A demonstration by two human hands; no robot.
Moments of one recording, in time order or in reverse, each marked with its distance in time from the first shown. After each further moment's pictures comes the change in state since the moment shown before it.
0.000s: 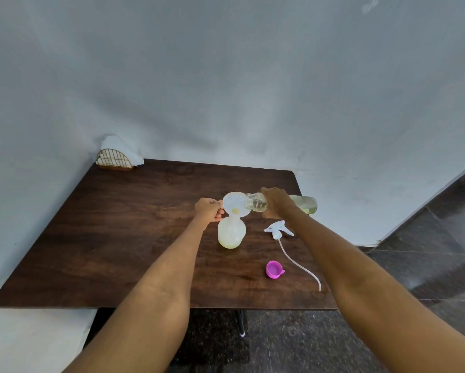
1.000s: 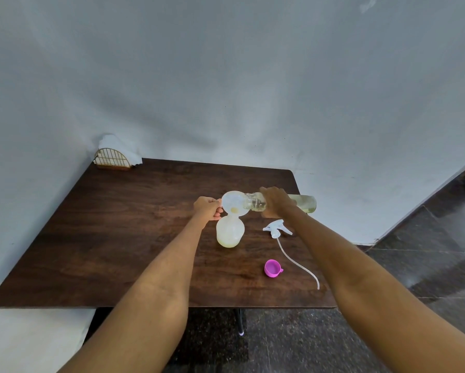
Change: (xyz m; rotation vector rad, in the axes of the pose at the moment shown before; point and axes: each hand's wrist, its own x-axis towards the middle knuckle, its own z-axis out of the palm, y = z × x) left_hand 0.001 0.000 0.000 0.017 0.005 0.011; right_hand -0.002 0.001 -0.001 0.004 0.001 -0.003
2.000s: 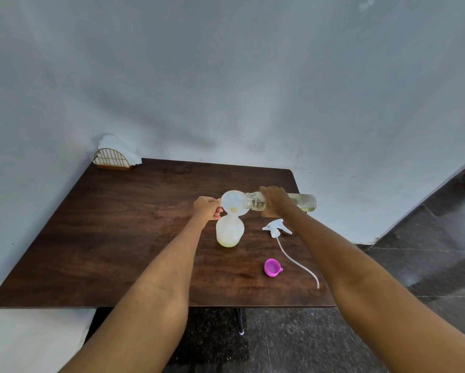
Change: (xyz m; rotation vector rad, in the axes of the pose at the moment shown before) left_hand -0.003 0.002 0.000 -0.003 -0.002 -0.007; right_hand -0.001 0.001 0.000 -0.014 0.001 0.005
